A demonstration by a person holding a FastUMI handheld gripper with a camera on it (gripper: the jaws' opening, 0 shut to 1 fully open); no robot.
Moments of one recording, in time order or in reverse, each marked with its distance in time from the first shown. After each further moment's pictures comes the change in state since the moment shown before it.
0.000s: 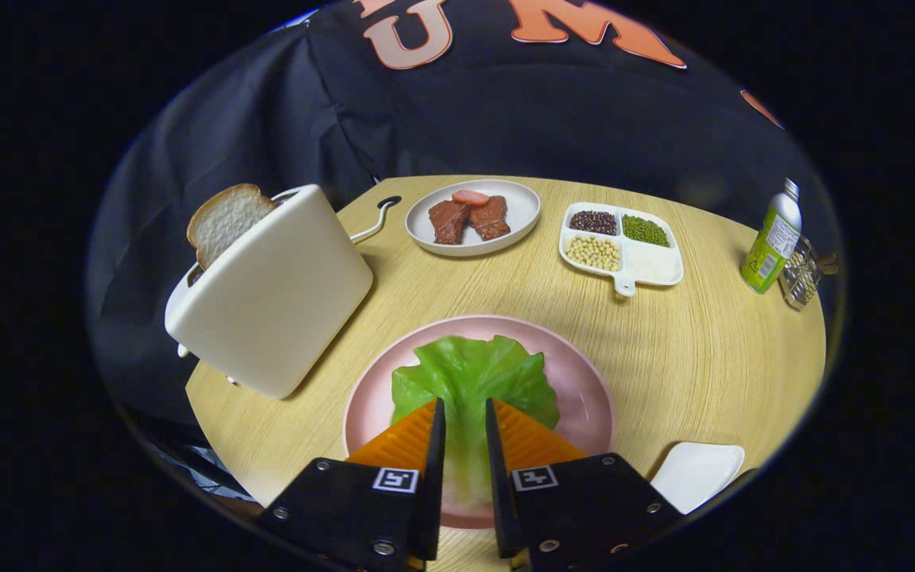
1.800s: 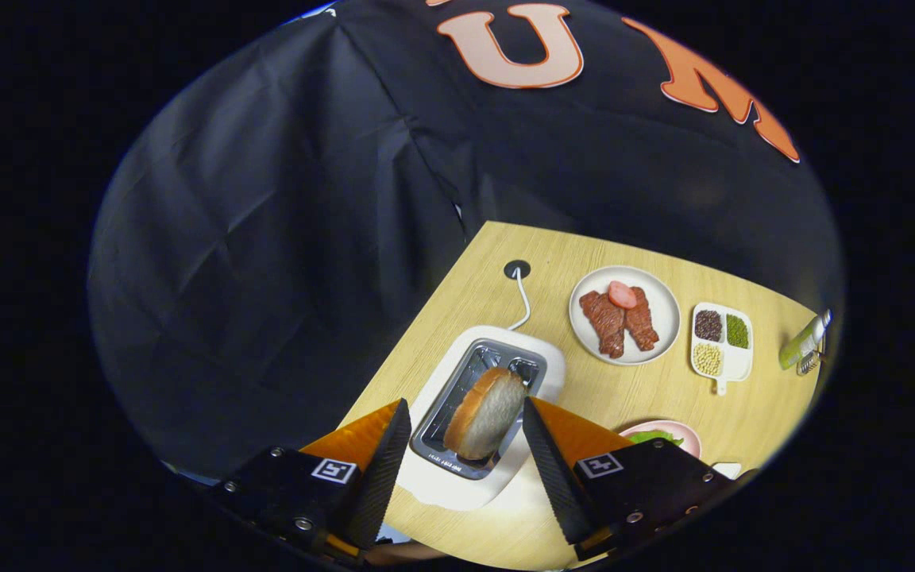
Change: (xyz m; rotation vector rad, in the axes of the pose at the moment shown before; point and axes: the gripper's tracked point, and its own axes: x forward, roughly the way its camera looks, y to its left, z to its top) arm -0.022 0.232 0.165 0.002 0.142 0.124
